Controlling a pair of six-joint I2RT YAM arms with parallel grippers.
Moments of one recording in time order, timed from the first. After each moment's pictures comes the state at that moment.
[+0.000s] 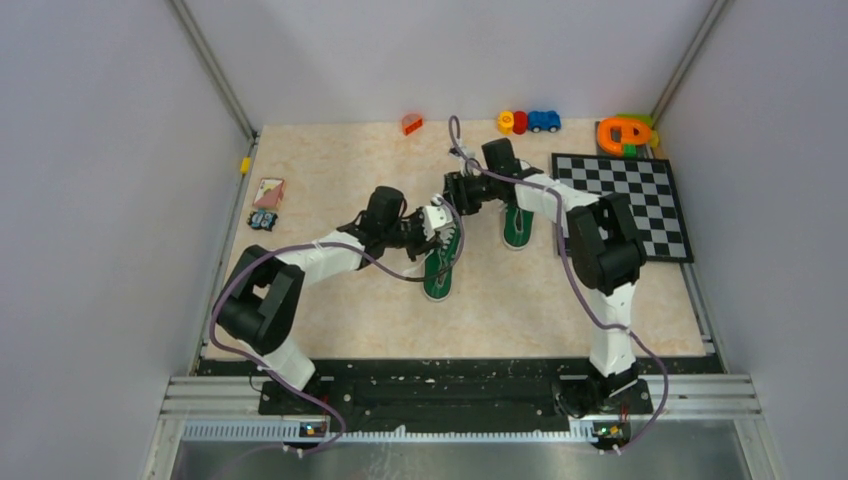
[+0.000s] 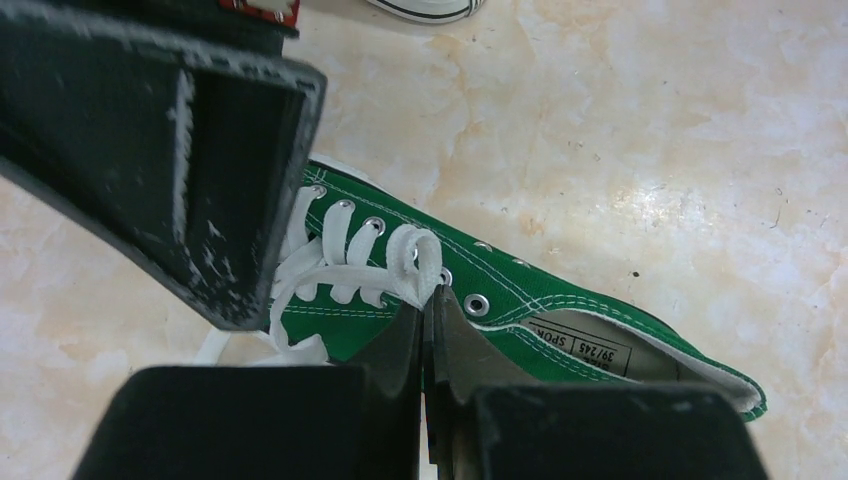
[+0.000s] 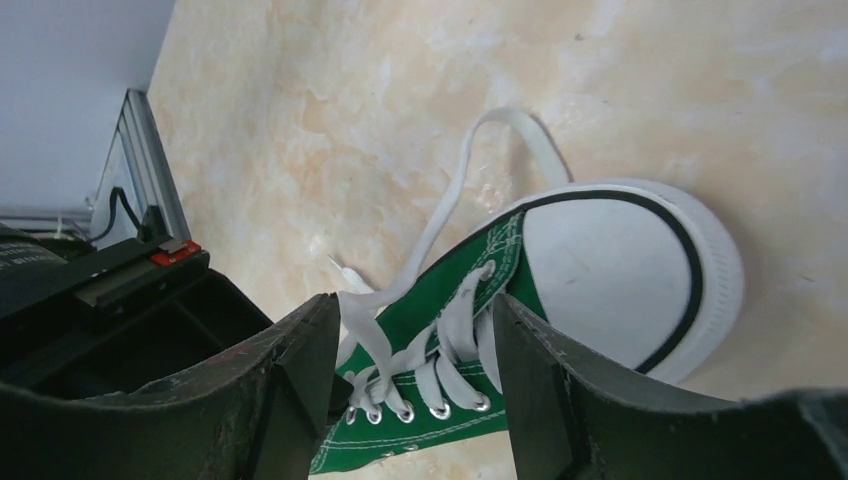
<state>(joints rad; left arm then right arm) -0.53 1.65 0.92 0.11 0.61 0.52 0.43 2.07 1.48 -0.14 -0.81 0.23</state>
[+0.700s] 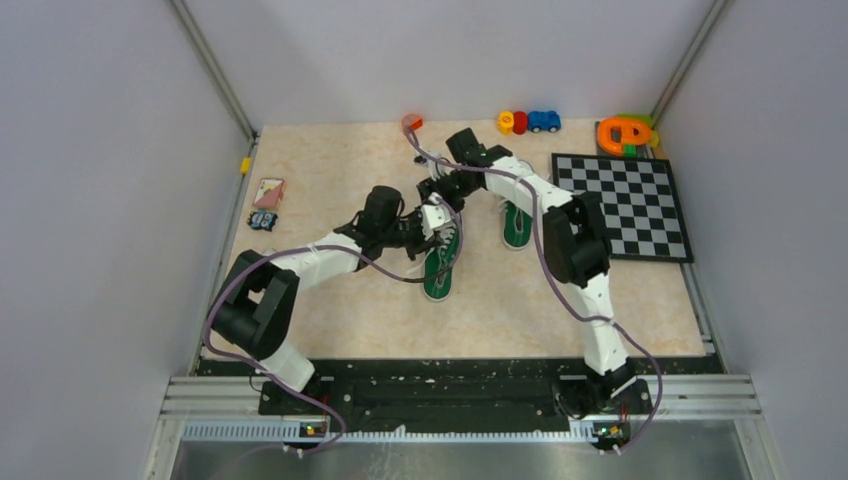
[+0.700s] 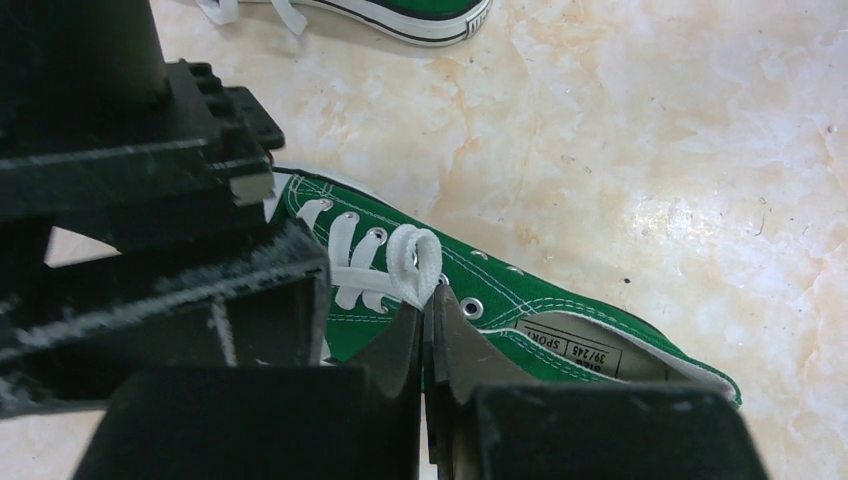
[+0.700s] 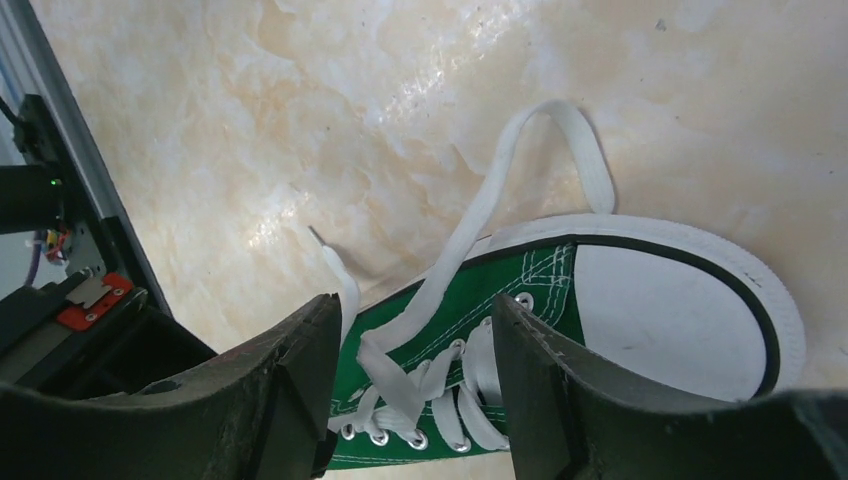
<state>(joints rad) -0.53 1.61 0.91 0.13 0.62 0.52 0.55 2.26 1.94 -0.72 -0.69 -0.10</state>
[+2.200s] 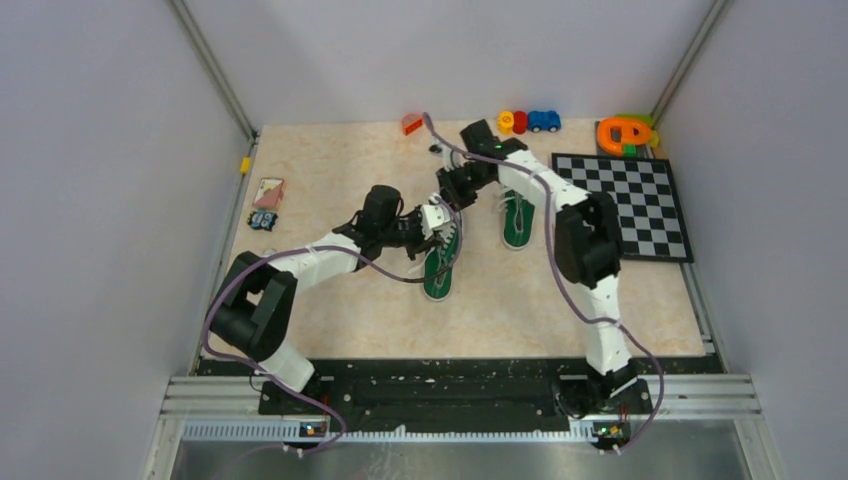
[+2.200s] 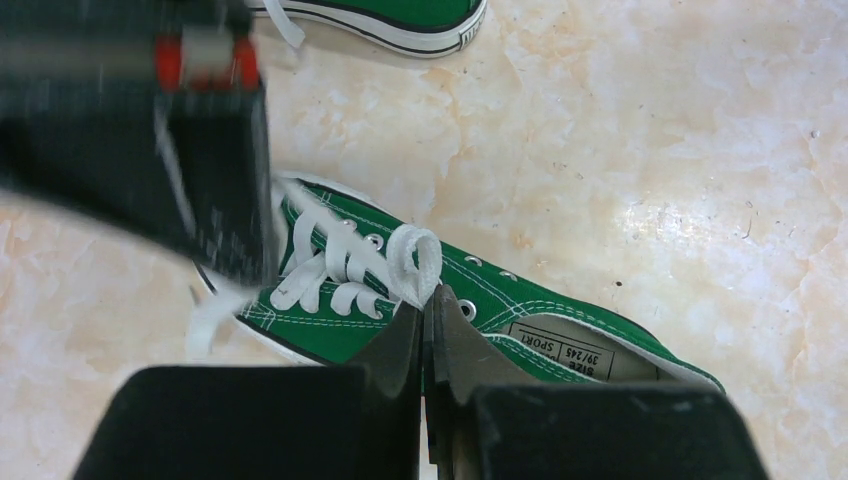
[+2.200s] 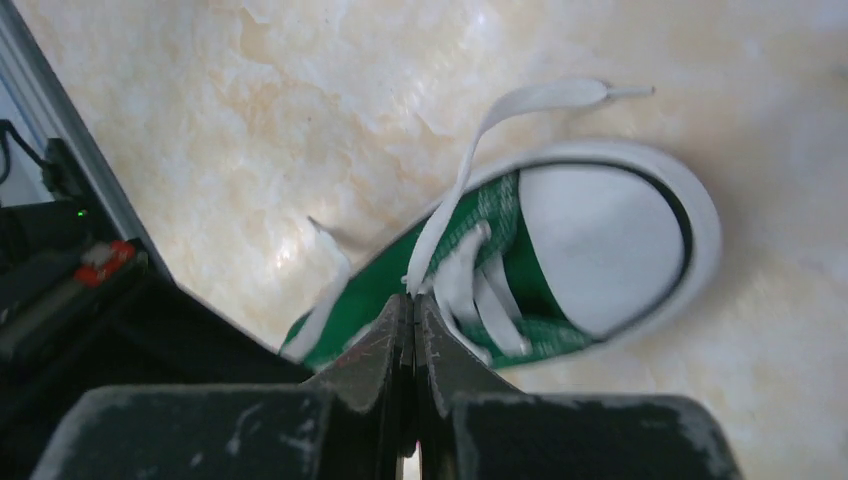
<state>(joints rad) -0.53 1.60 0.91 0.13 0.64 0.52 0.53 2.27 2.02 -0.85 -0.62 -0.07</state>
